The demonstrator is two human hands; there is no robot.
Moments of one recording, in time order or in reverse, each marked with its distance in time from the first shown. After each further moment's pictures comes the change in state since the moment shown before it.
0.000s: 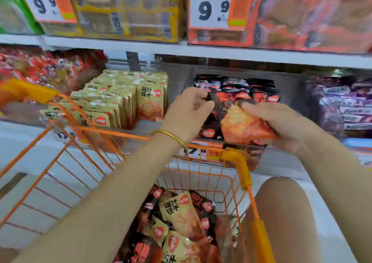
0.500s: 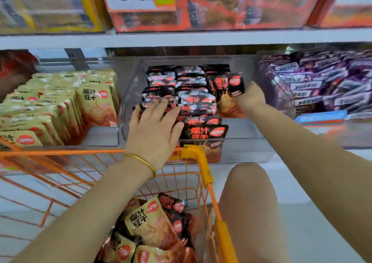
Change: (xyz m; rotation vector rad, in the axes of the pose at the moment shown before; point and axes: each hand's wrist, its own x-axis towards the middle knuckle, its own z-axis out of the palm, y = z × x) left_hand 0.002 -0.040 0.052 0.883 -0.120 0.243; right_hand 0.116 0.057 -0.104 -0.674 0.757 -0.023
